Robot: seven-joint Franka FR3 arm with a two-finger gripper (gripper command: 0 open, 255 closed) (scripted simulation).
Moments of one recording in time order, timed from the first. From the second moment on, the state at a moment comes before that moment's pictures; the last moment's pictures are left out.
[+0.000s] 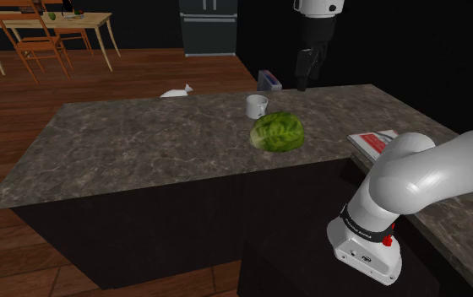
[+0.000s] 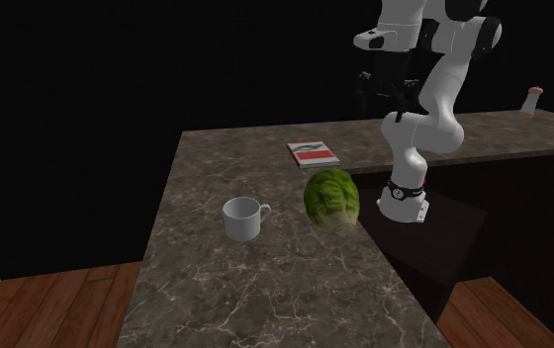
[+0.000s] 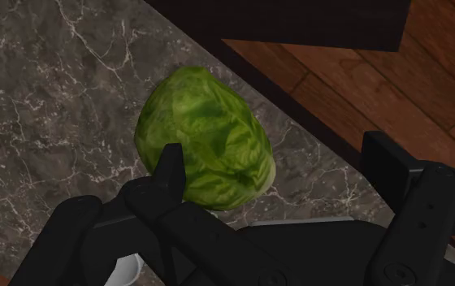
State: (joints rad) arm 0.02 -0.76 -0.01 -2.30 -0.07 1.47 -0.12
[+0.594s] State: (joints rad) arm -0.01 -0.61 -0.11 -2.33 -0.11 1.68 -0.22
